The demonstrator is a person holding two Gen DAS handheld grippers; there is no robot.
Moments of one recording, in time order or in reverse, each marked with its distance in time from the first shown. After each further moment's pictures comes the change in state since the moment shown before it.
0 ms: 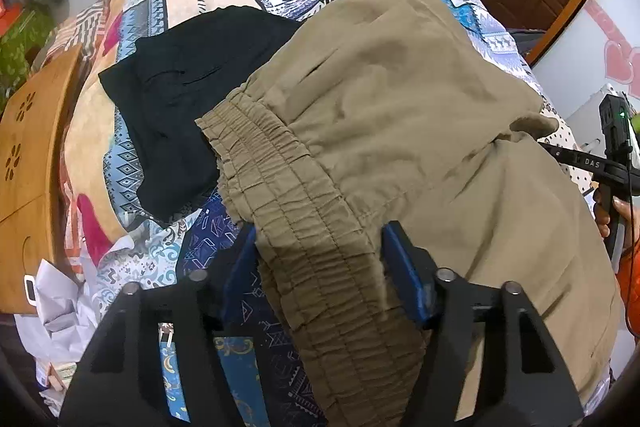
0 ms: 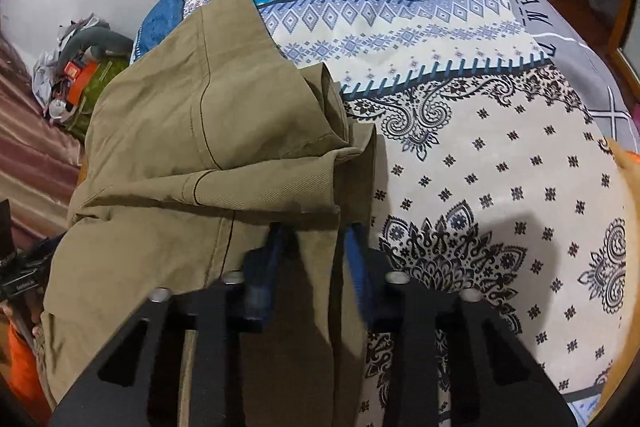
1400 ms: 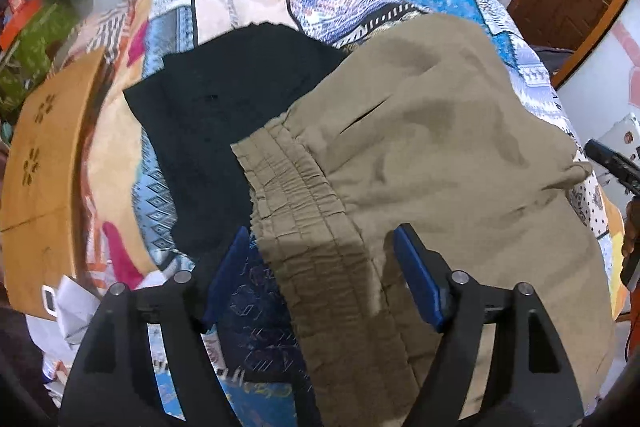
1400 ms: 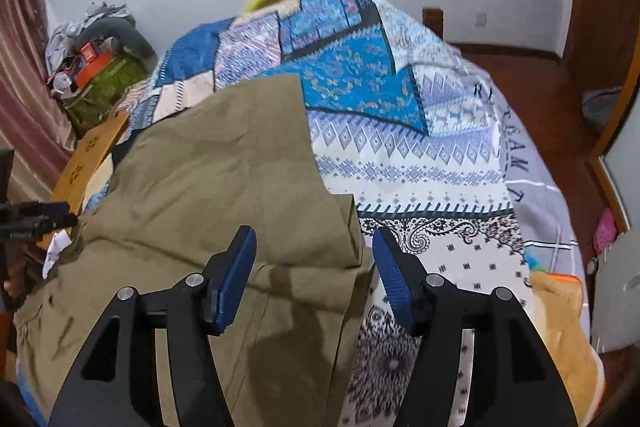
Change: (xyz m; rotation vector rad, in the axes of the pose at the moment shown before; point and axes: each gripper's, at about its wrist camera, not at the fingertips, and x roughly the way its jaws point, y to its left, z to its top) left arm 0.009 0.026 0.042 -0.085 0.001 0.064; right arm -0.033 0.040 0.047 -0.205 -0.166 -0.139
